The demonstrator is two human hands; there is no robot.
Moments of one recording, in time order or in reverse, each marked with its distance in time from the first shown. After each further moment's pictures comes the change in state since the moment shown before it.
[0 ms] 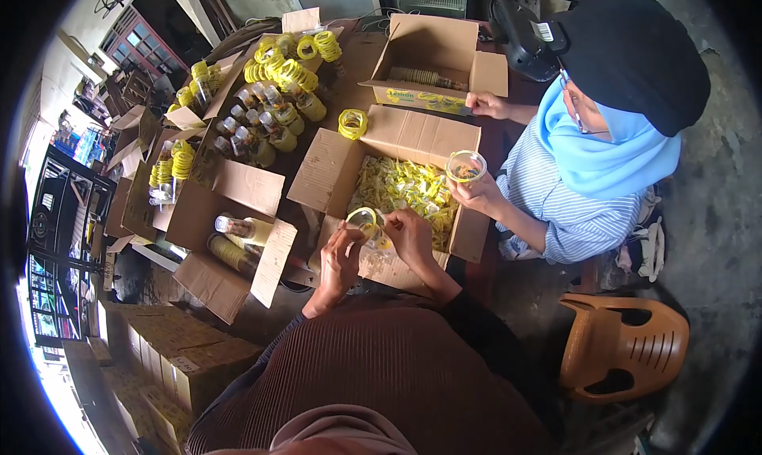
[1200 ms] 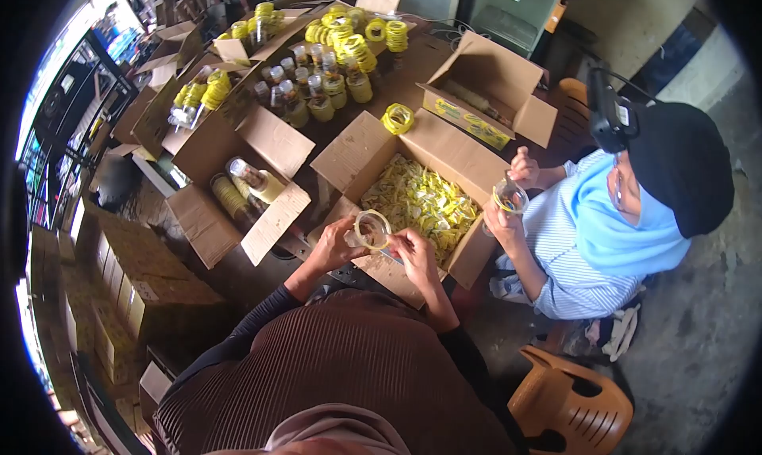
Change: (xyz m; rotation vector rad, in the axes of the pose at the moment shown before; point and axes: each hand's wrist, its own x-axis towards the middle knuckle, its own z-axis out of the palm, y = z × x) left_hand -0.025 -0.046 -0.019 -0.036 -0.111 -0.126; right_hand -0.014 -0.001 -0.010 0.616 -0.463 0.318
